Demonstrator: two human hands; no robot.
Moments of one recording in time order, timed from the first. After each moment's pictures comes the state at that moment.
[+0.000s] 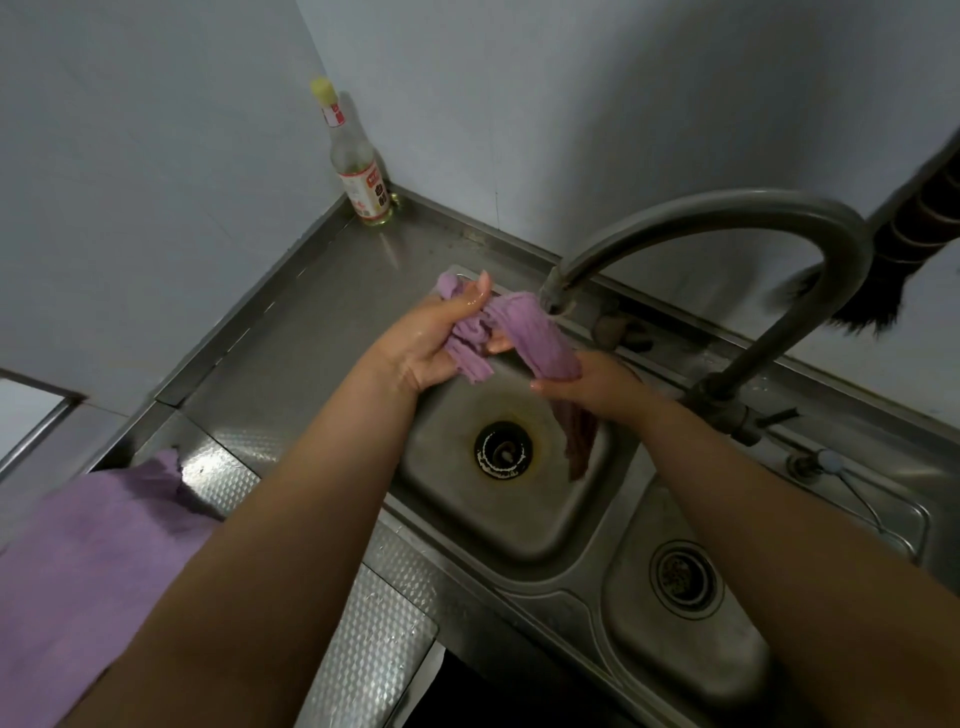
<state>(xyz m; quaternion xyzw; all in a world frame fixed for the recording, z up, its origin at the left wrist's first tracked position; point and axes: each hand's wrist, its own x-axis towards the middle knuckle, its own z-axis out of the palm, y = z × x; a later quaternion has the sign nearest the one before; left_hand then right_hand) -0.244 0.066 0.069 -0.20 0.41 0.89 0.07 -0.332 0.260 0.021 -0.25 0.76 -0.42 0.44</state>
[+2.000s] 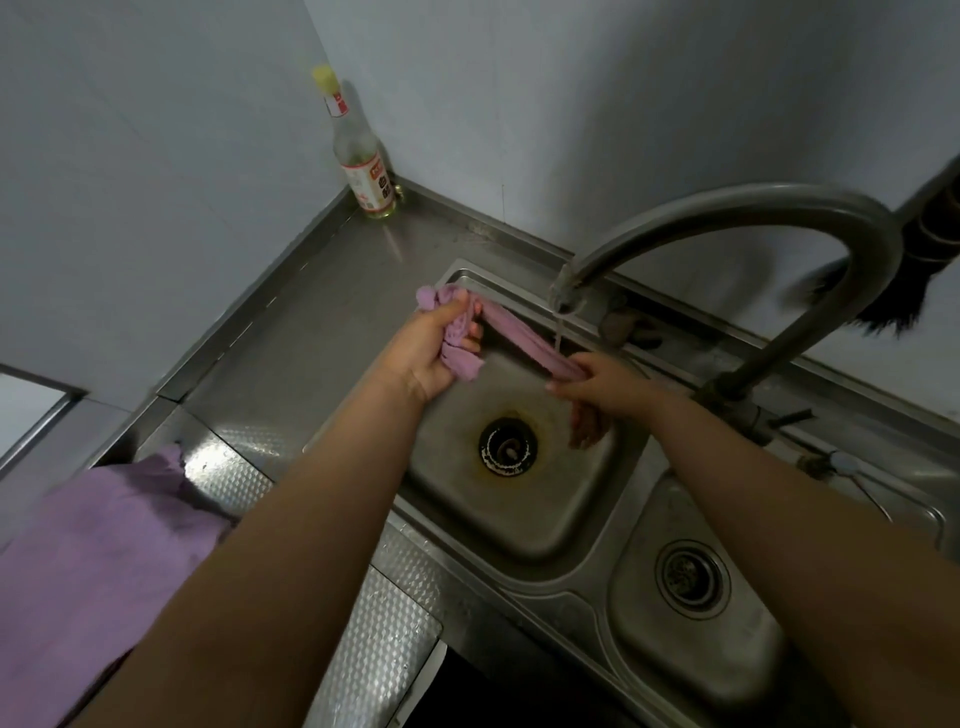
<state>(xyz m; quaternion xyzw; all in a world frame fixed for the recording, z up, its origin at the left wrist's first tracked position) -0.239 0.071 0.056 -0.39 0.31 0.87 -0.07 -0.345 0.259 0.002 -0.21 0.75 -0.38 0.50</state>
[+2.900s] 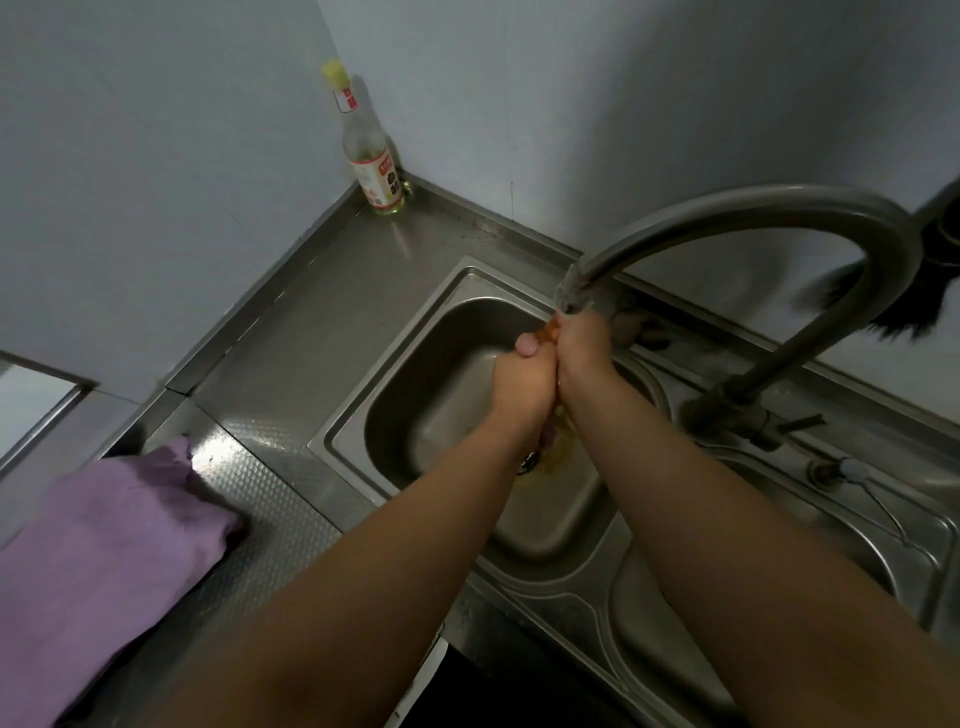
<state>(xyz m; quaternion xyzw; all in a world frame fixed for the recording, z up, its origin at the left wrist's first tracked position) -0.255 0.166 0.043 -0.48 0.59 0.64 -0.04 -0.326 0.179 0.026 0.16 0.63 -0.69 0.32</state>
